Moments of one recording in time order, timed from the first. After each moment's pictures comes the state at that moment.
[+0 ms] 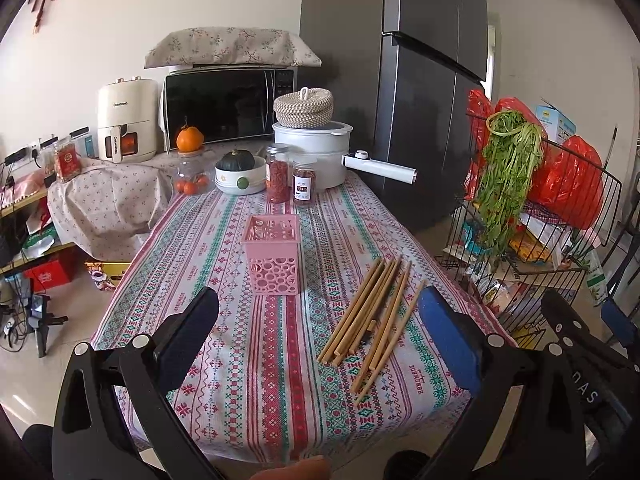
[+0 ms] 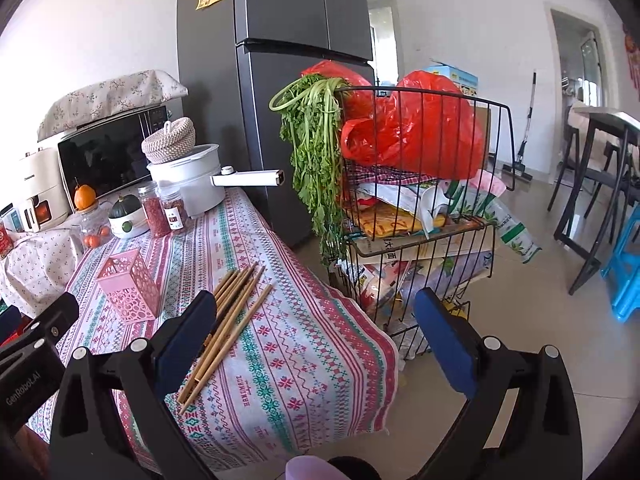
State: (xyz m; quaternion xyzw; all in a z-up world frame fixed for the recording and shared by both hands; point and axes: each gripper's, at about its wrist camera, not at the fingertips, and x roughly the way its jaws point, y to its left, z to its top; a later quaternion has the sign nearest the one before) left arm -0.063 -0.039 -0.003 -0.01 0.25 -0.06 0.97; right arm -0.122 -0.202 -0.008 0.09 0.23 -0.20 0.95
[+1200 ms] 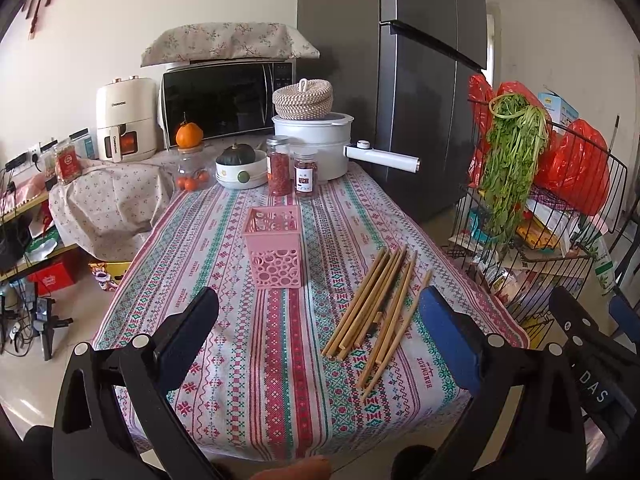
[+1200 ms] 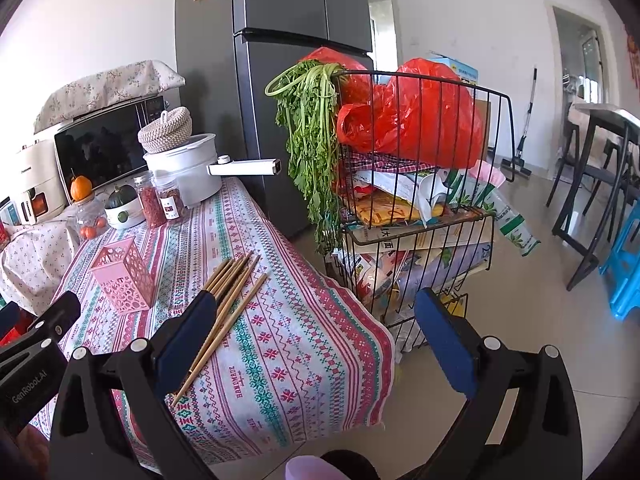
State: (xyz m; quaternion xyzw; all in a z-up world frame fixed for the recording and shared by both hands) left arm -0.059 -0.043 -0.013 0.01 0.26 -0.05 0.96; right arm -0.121 -0.204 -0.016 0.09 0.24 -0.20 0.95
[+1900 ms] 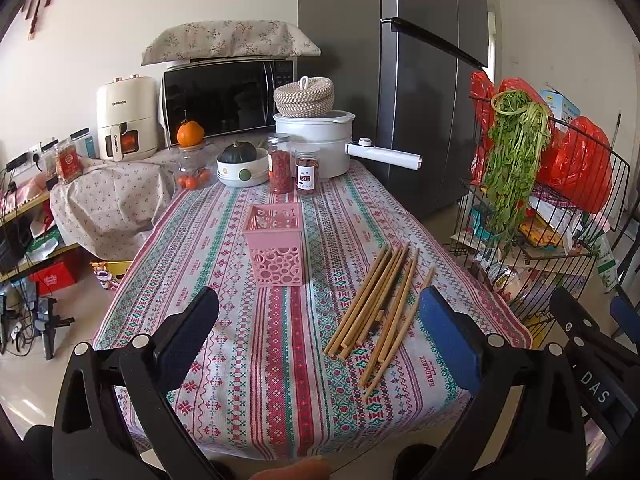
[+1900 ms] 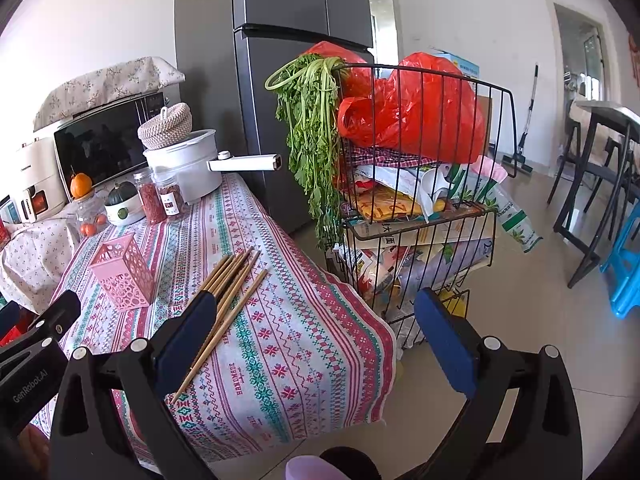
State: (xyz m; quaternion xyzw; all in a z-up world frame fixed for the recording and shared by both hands) left arm -0.058 -0.042 -0.015 0.01 0.27 -0.05 0.96; right arm -0.120 -0.204 -0.020 0.09 0.25 -0.20 0.94
